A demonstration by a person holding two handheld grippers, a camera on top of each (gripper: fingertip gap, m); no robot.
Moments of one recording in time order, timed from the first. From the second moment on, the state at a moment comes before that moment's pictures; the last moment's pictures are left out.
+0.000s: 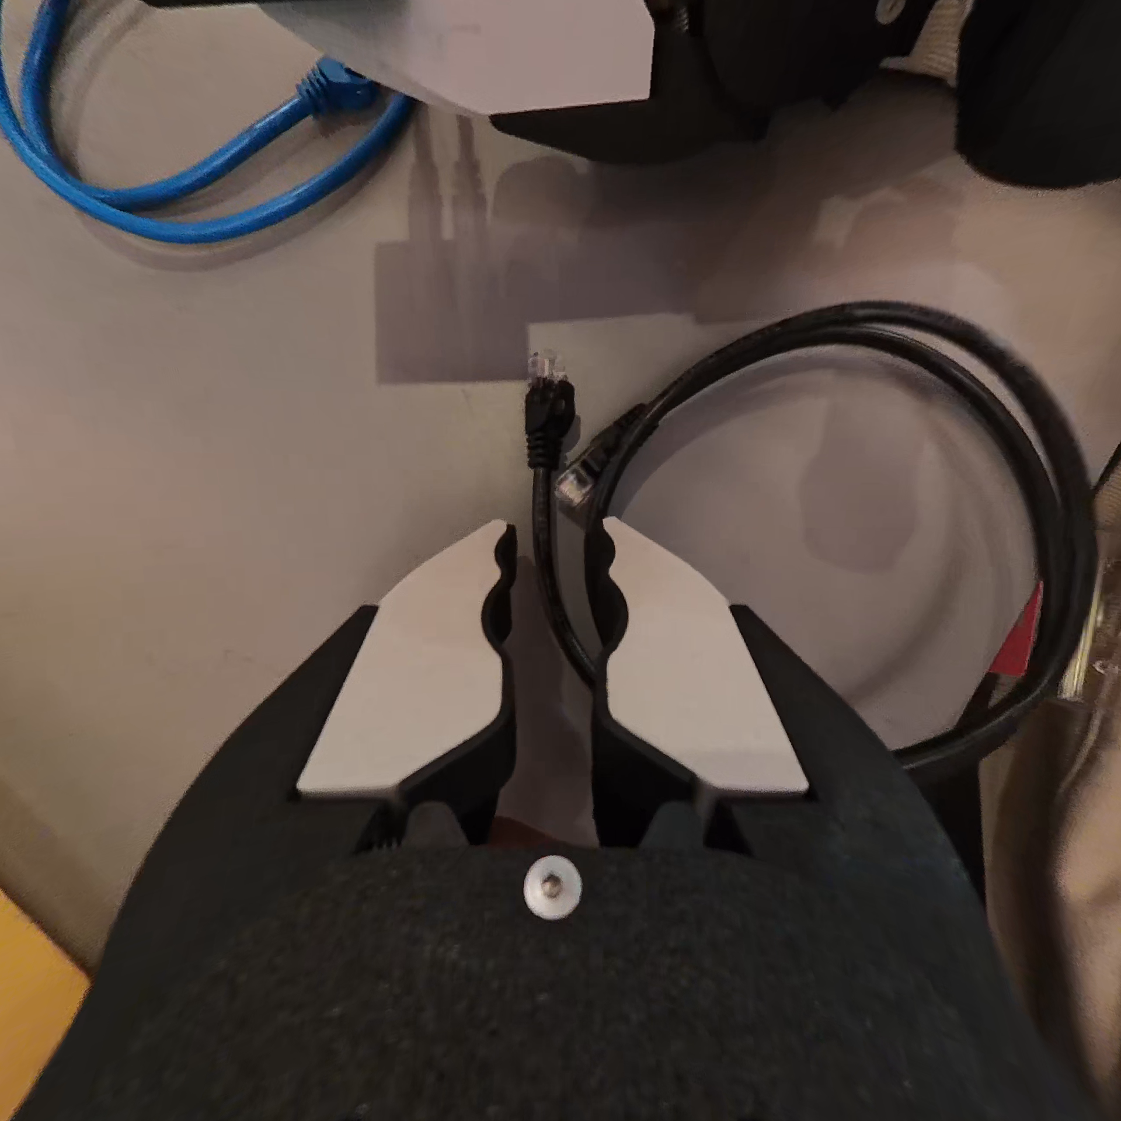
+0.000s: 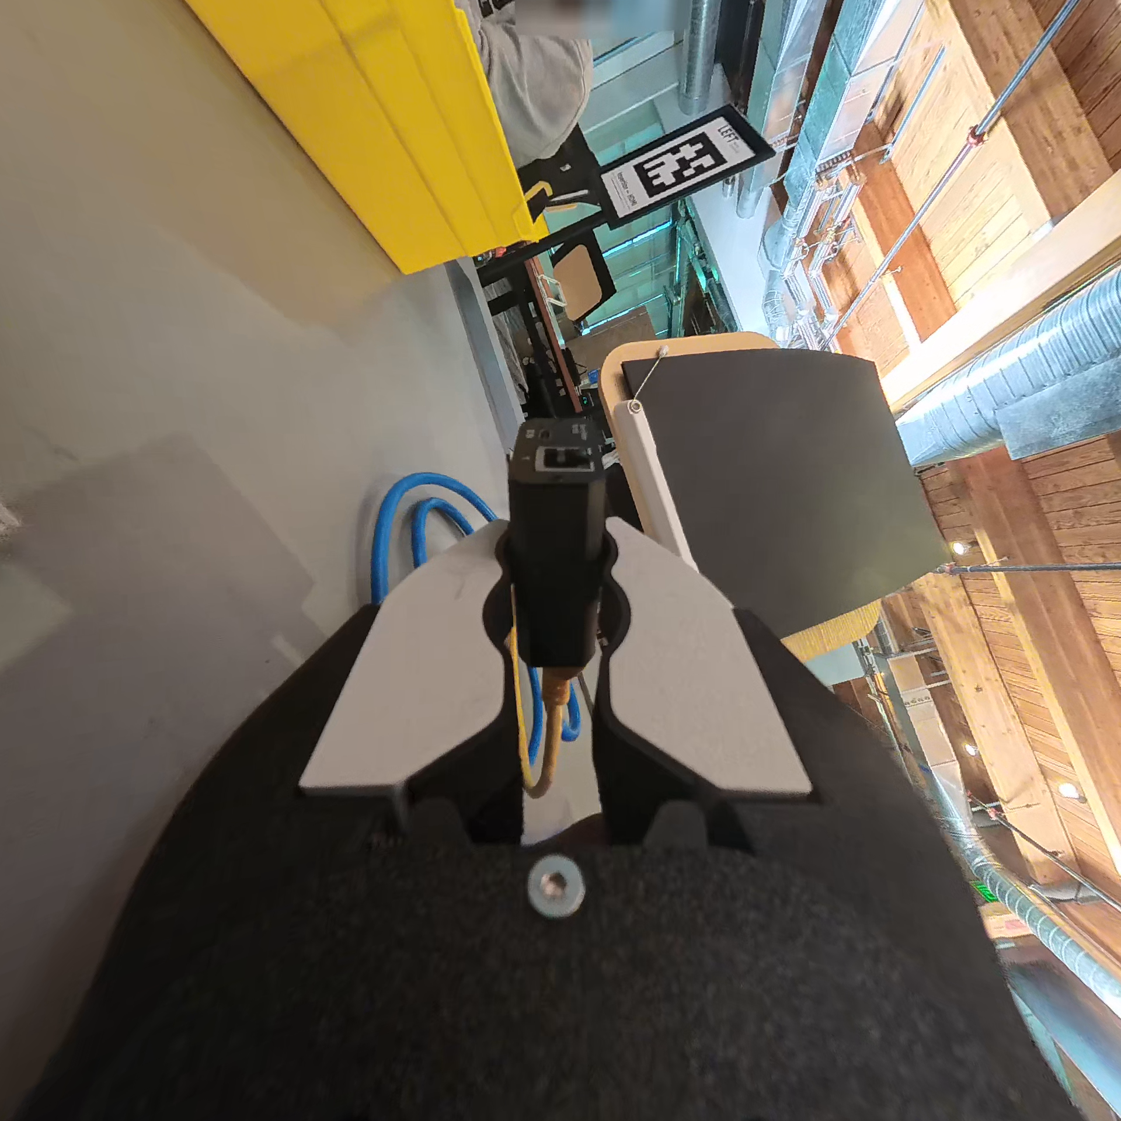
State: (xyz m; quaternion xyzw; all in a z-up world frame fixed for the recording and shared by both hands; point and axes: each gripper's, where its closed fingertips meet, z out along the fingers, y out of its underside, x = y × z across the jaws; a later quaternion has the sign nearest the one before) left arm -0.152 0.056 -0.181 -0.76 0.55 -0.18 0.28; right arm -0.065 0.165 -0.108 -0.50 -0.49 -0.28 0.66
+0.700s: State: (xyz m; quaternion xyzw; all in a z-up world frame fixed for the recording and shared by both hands) left arm -0.156 0.063 -0.195 -0.70 0.63 -0.08 0.34; right arm -0.068 0.166 -0.114 -0.50 -0.50 -0.27 0.65
